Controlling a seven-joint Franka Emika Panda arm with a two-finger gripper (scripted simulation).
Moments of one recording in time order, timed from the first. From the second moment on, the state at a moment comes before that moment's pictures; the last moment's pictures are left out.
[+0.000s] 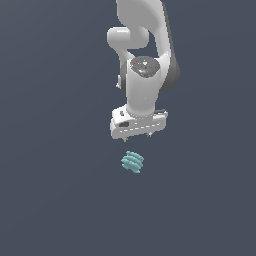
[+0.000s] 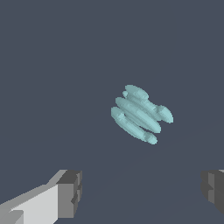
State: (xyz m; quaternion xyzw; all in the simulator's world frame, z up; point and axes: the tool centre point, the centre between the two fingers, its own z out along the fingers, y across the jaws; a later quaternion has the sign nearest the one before) arm 0.009 0.037 0.177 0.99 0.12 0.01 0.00
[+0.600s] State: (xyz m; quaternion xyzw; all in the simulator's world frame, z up) arm 0.024 0.033 0.159 0.96 0.26 0.00 0.01
